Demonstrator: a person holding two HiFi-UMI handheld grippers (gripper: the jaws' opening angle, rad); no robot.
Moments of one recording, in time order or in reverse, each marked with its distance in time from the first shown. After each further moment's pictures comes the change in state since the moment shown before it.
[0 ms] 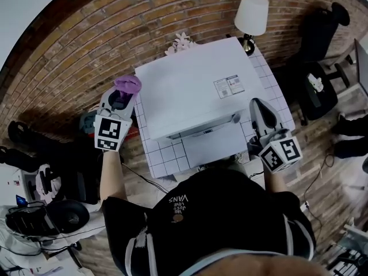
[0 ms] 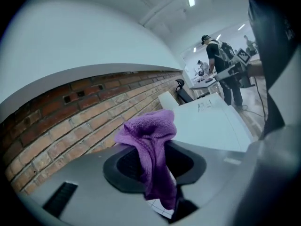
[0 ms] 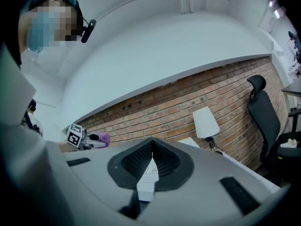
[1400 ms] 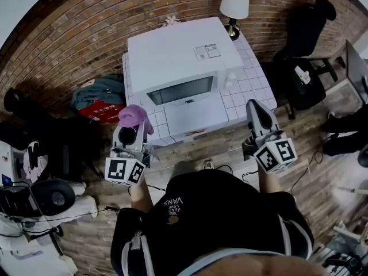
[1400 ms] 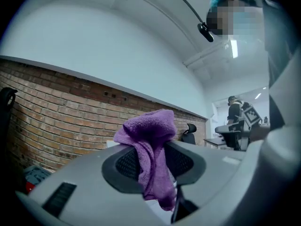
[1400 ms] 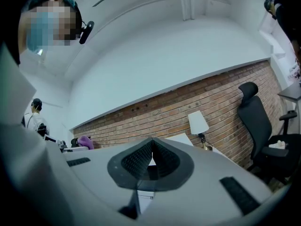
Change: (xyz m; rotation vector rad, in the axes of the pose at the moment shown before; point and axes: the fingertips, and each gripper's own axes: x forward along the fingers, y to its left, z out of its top) left arm -0.178 -0.206 0.042 -0.651 -0.360 0.184; right arm -0.163 0.019 0.001 -0.013 0.000 0.021
